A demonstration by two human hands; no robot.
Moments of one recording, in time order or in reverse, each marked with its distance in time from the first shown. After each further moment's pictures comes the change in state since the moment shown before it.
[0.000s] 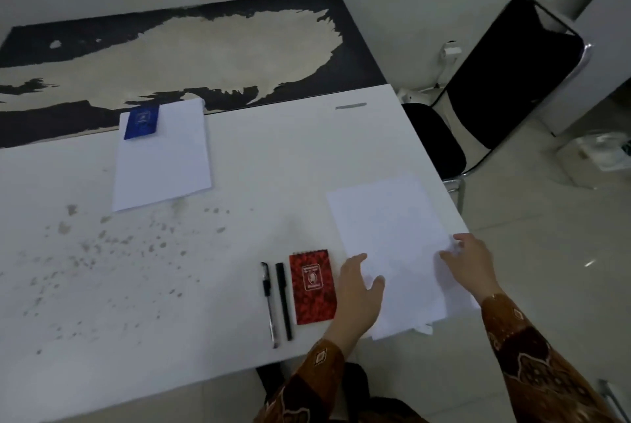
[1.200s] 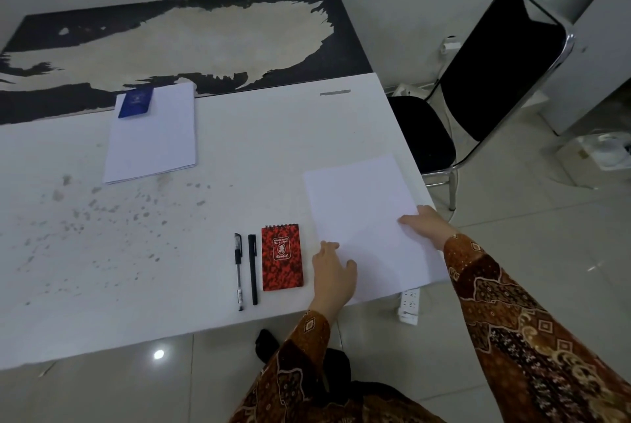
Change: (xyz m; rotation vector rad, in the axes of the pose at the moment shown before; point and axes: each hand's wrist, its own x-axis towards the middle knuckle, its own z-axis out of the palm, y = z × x) left_hand -0.001 -0.009 0.050 0.150 0.154 -0.107; right_hand 0.039 -0.010 -0.014 0.220 -0.369 0.032
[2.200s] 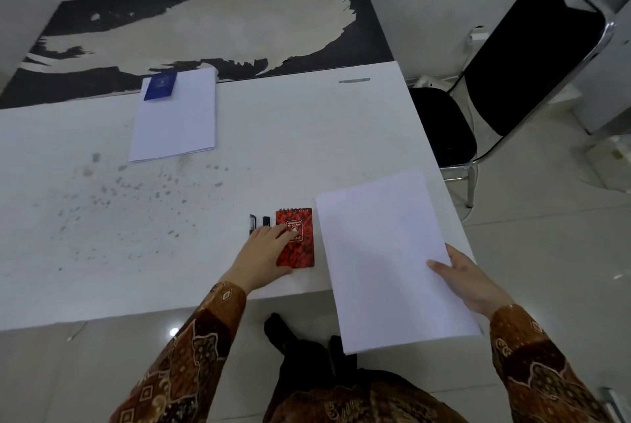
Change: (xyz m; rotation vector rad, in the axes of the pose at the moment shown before) left_hand 0.014 -0.078 -0.130 0.940 -0.087 0.411; right_hand -0.079 0.090 0.004 0.438 -0.284 -0.194
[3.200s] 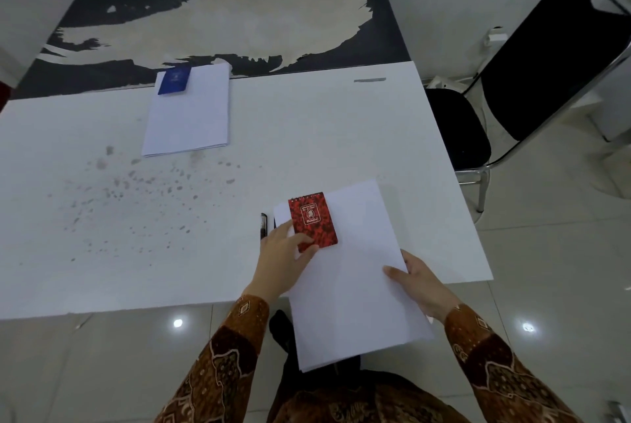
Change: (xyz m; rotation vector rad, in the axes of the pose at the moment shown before) left_hand 0.002 0.019 0.016 -0.392 0.285 -0.221; right_hand 0.012 -0.010 0.088 0.047 -0.130 0.070
